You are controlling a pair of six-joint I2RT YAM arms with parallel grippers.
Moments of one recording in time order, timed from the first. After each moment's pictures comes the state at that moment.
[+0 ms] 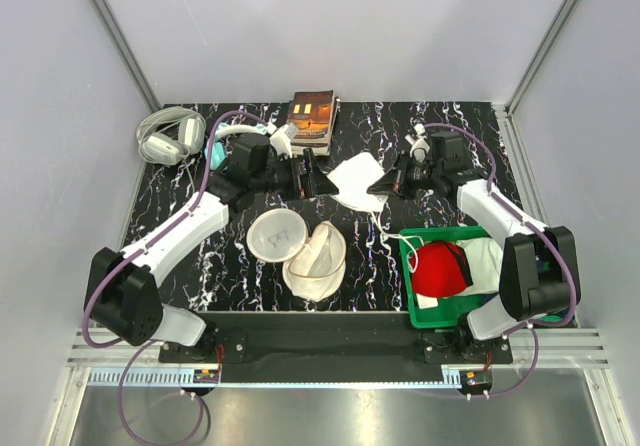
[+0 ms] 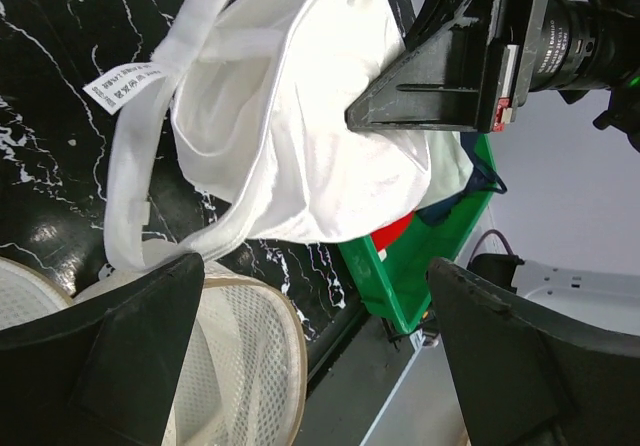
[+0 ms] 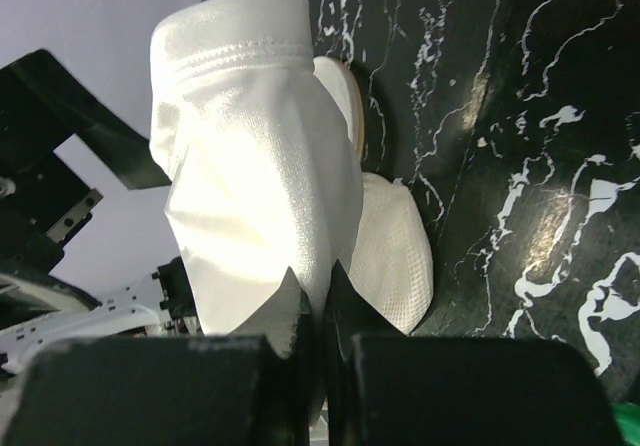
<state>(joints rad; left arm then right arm) -0.49 1.40 1.08 -0.19 0.54 -0.65 0.21 1.54 1.04 -0.19 -0.78 0.65</state>
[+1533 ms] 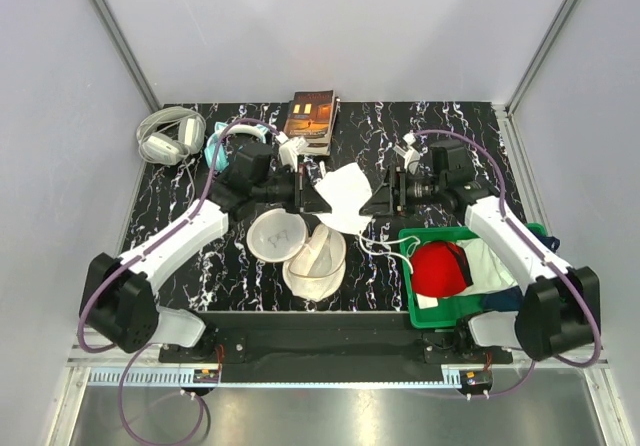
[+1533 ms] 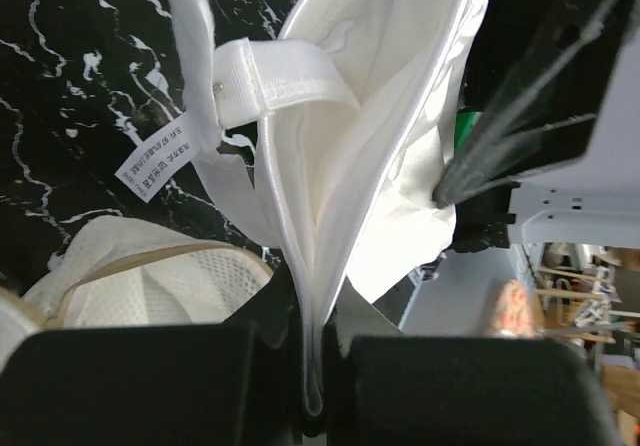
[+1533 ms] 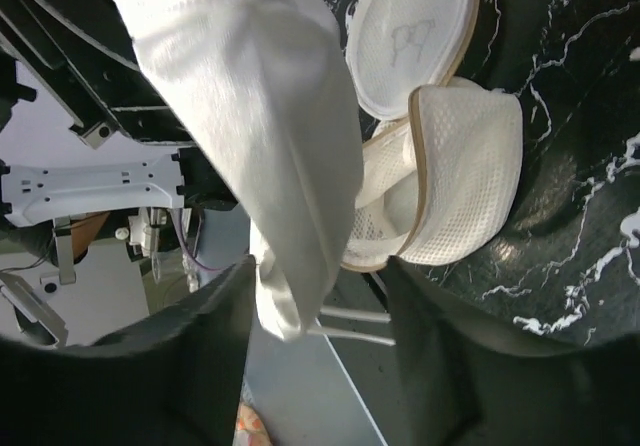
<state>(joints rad) -0.52 1.38 1.02 -0.16 0.69 -0.57 0.29 1.35 1.01 -0.36 -0.93 0.52</state>
